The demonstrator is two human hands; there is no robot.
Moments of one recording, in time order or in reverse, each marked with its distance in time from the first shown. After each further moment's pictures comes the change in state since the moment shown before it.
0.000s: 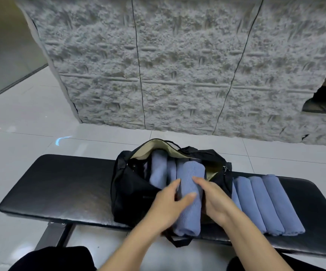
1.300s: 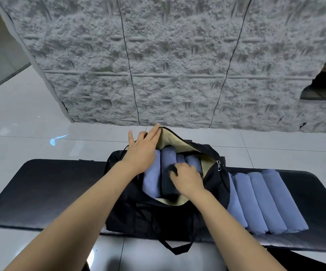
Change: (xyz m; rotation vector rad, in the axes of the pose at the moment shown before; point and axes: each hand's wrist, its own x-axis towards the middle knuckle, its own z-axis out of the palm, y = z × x) left_hand 0.144 -0.004 -0.075 1.227 0.157 0.288; right_hand 0.091 0.002 0.028 -1.322 0.194 -0.424
